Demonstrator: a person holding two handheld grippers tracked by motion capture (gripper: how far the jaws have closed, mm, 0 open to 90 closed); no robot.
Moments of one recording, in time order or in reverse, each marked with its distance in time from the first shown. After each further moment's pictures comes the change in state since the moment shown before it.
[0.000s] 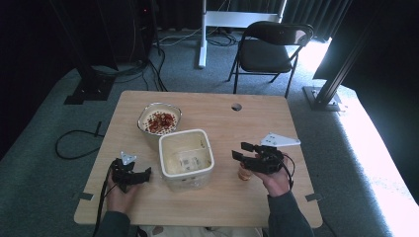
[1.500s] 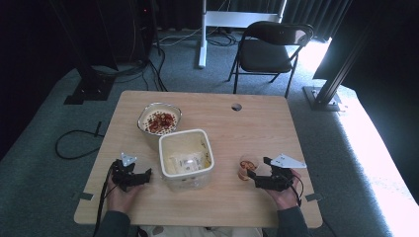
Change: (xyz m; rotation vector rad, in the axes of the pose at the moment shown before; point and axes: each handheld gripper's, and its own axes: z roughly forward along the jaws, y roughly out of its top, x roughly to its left) left arm -0.003 -0.003 -0.003 0.000 -0.009 0.007; right arm -0.039 -0.089 -0.002 0.043 -0.187 0.003
